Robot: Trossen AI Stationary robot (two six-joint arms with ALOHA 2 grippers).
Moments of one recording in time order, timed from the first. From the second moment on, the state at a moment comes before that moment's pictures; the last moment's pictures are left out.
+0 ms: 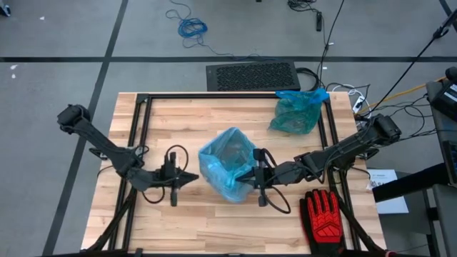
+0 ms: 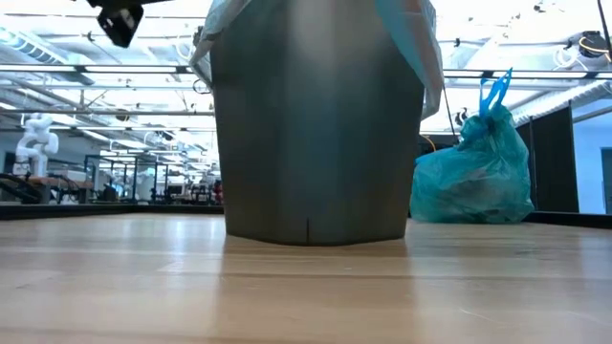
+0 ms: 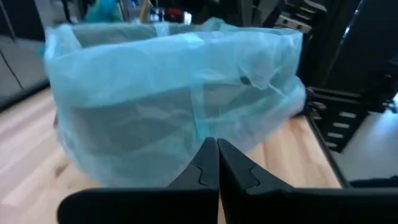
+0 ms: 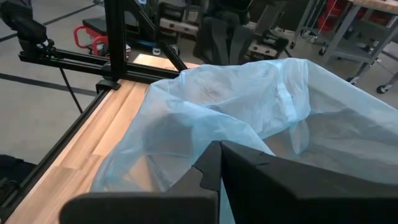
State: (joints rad) left arm -0.66 1.04 0.54 0.24 -0.71 -0.31; right arm 0.40 1.44 0.99 0.14 0.36 -0.04
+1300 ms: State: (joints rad) left arm -0.44 1.37 0.54 0.31 -0.69 -0.38; right arm 0.57 1.48 0.99 0.03 0.57 -0.21
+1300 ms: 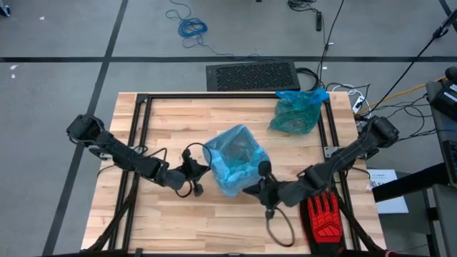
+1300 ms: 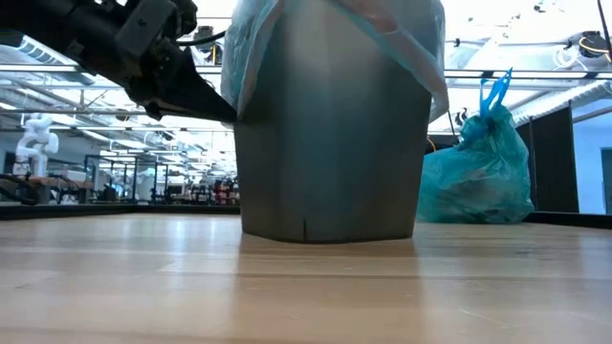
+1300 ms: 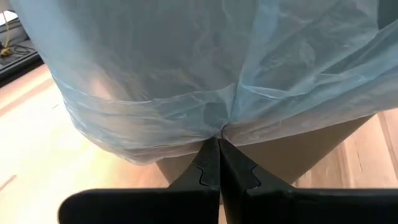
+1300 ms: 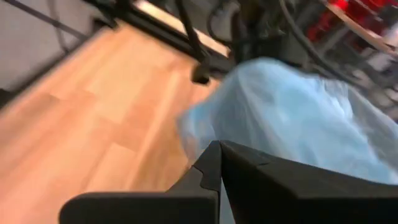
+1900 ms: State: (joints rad) left arm -0.45 1.37 0.54 0.32 -0.69 -0.39; right arm 0.56 1.74 0.99 0.04 0.74 -0.04
